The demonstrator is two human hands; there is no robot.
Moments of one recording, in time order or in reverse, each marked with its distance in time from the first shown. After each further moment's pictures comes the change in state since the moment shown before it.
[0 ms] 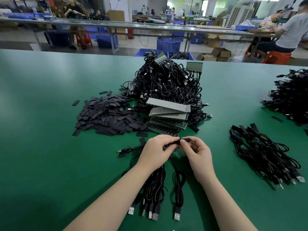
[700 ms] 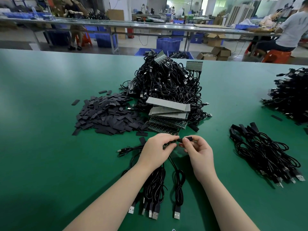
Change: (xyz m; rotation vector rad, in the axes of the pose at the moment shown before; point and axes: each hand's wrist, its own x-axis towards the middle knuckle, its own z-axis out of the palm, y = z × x) left_hand 0.000 0.002 0.000 0.040 0.008 0.006; right_hand 0.003 0.004 -0.002 0.053 0.036 -0.002
